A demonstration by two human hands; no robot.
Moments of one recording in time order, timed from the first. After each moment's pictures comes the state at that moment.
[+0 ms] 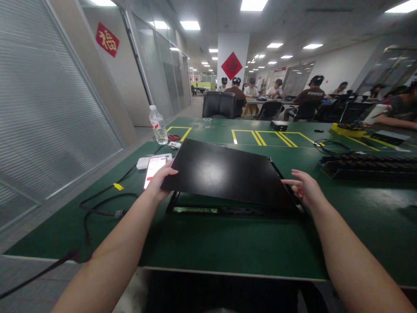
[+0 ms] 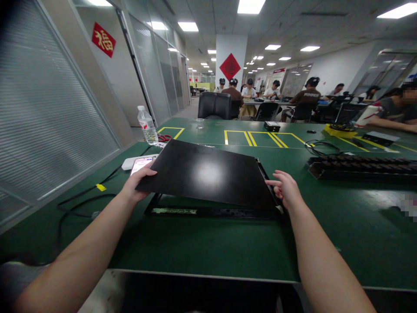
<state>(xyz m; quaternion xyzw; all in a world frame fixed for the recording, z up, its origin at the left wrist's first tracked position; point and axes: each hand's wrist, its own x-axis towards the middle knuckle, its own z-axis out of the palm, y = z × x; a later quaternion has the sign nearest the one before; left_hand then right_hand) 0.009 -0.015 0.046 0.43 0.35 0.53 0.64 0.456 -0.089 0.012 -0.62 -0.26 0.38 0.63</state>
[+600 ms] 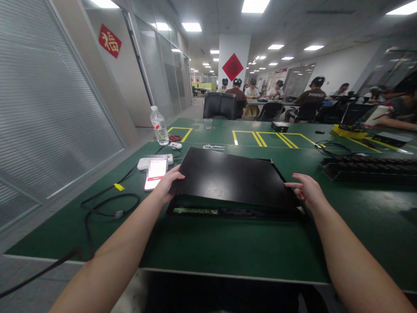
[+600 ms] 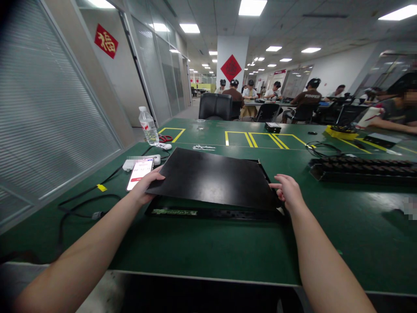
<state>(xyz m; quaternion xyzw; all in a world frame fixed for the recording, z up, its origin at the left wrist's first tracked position) 0.016 -0.012 0.030 0.42 0.37 0.49 0.67 0.458 -0.088 0.009 -0.65 -0.25 0.34 0.63</state>
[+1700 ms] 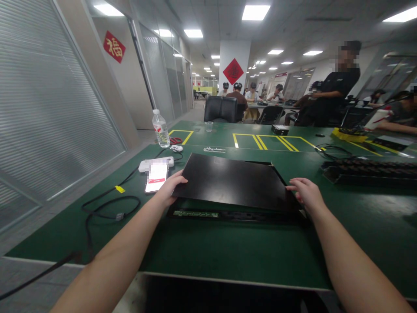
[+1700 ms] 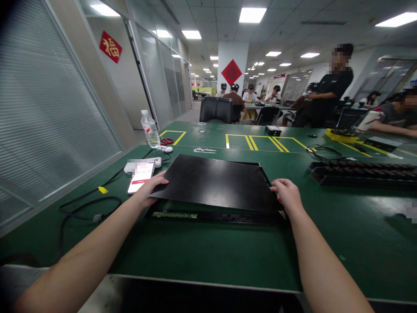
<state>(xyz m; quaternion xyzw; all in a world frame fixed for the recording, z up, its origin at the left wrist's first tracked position) 0.021 -0.010 0.025 0.40 0.41 0.47 0.67 0.455 -0.088 0.006 -0.73 -0.31 0.26 0.55</state>
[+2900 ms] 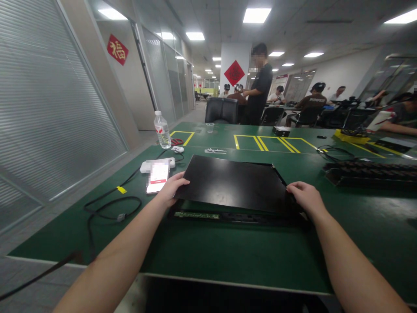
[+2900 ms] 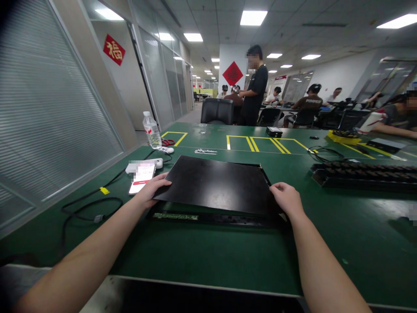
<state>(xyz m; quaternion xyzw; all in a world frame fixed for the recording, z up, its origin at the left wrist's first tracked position) 0.014 -0.003 0.015 0.41 0.42 0.48 0.65 0.464 -0.087 0.000 -0.82 -0.43 0.11 0.36</state>
